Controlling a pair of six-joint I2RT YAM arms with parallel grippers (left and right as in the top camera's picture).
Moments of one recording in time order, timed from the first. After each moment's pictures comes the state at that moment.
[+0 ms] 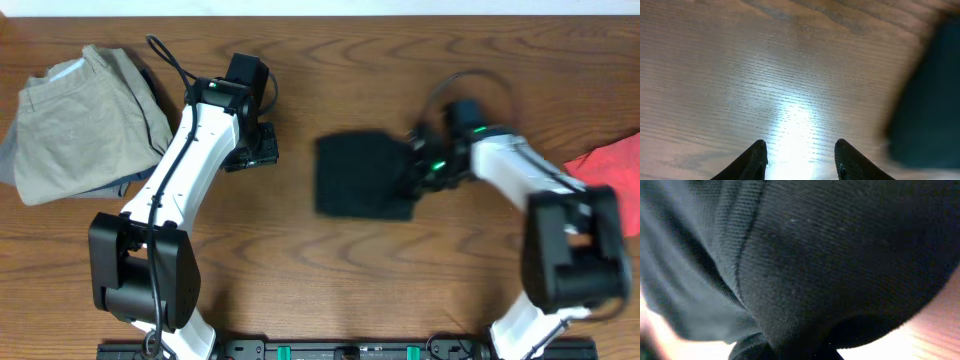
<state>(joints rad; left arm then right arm) -0.25 1.81 1.48 -1.14 0.00 -0.43 0.07 1.83 1.14 -0.68 -0.45 0.07</state>
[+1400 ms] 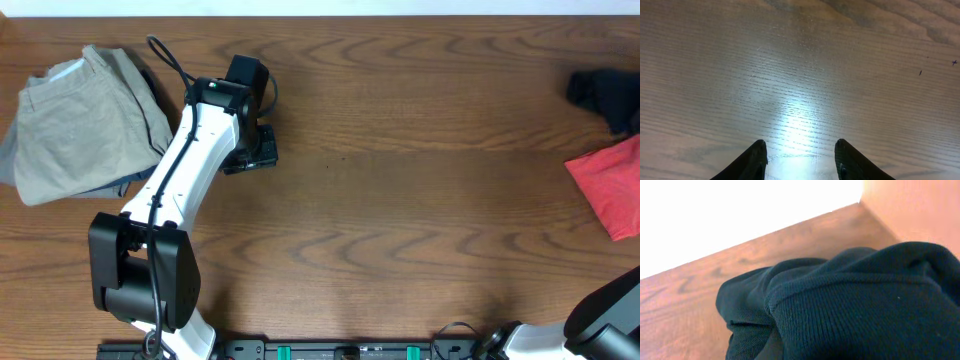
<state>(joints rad) -0.25 1.81 1.48 -1.16 0.00 -0.43 -0.67 1.62 1.27 -0.17 -0.35 -0.03</state>
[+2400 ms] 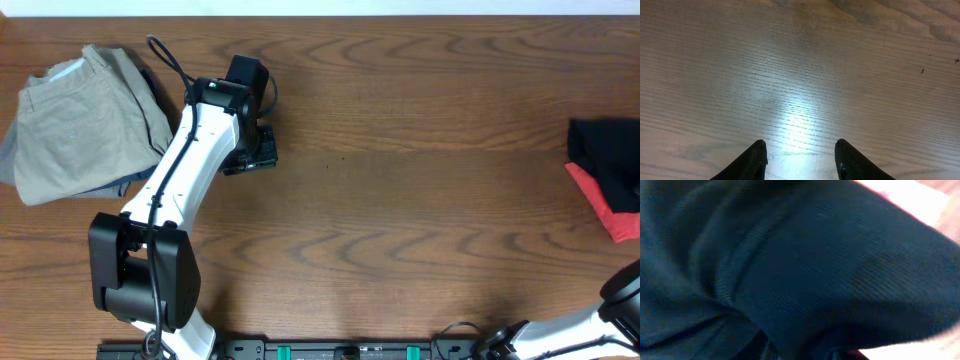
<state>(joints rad) -0.25 1.81 1.48 -1.17 0.00 -0.44 -0.87 1.85 1.27 -0.51 -0.06 0.01</state>
